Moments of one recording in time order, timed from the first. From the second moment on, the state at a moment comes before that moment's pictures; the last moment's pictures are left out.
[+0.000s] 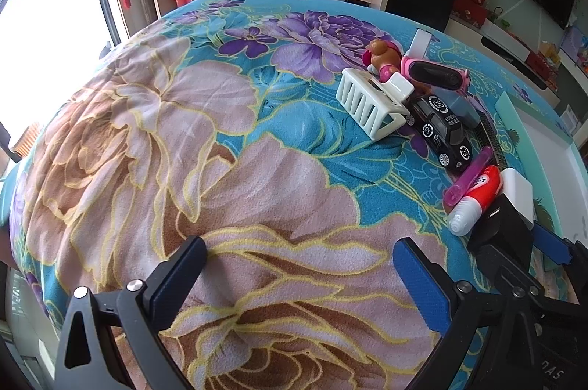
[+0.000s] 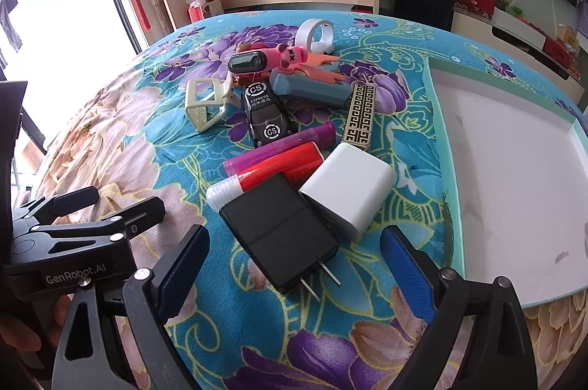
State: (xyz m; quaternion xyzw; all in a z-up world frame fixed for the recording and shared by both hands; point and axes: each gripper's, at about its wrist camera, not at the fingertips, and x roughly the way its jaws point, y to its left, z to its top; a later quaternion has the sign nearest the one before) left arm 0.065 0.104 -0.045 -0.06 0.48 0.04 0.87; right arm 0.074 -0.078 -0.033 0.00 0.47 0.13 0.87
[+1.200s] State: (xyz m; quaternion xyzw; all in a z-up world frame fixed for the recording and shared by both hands) left arm 0.072 0.046 -0.023 -0.01 0.45 -0.07 0.89; right arm 0.052 -0.114 0.007 0.07 0.40 0.14 0.90
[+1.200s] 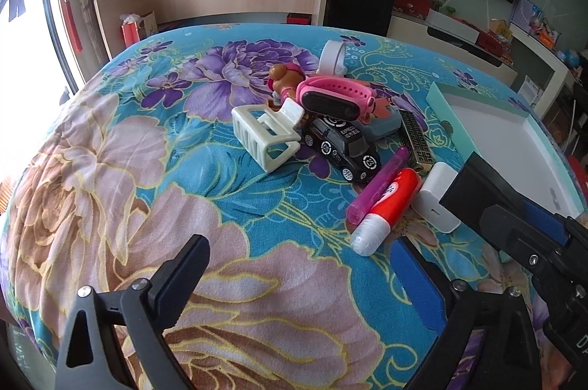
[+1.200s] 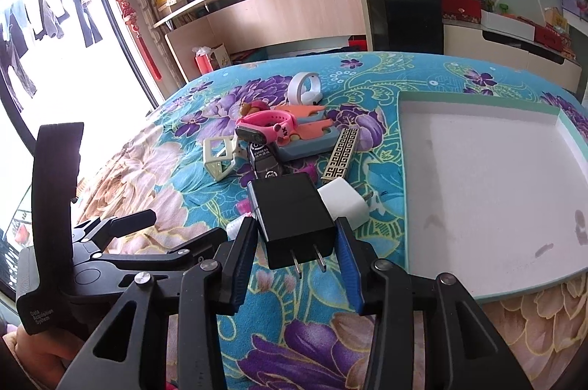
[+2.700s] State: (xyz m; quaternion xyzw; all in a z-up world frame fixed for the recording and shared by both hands) left arm 0.058 0.011 -0.022 0.03 0.46 -0.13 0.88; right arm 0.054 -0.191 0.042 0.14 0.33 0.07 0.93
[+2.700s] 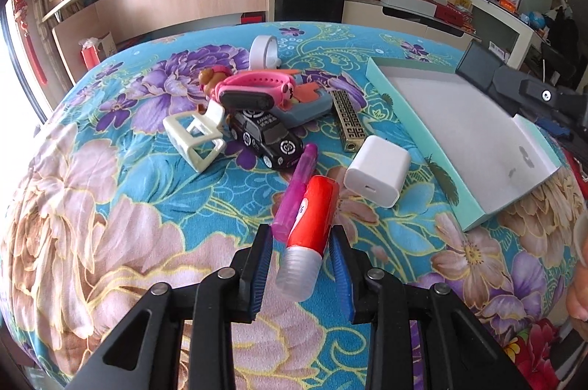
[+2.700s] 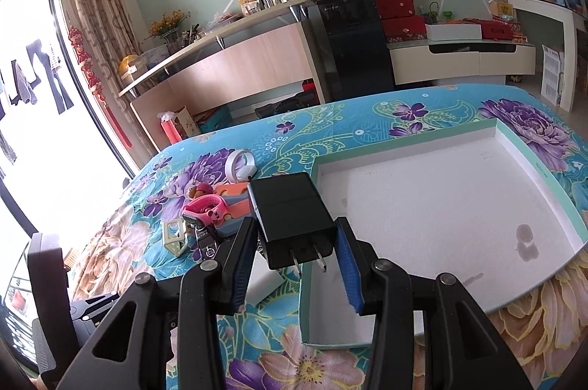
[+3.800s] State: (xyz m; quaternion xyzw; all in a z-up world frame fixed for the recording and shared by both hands) left arm 0.084 -0.043 0.025 0.10 0.42 -0.15 0.89; right arm 0.074 -0.216 0.035 0.16 0.32 0.04 0.93
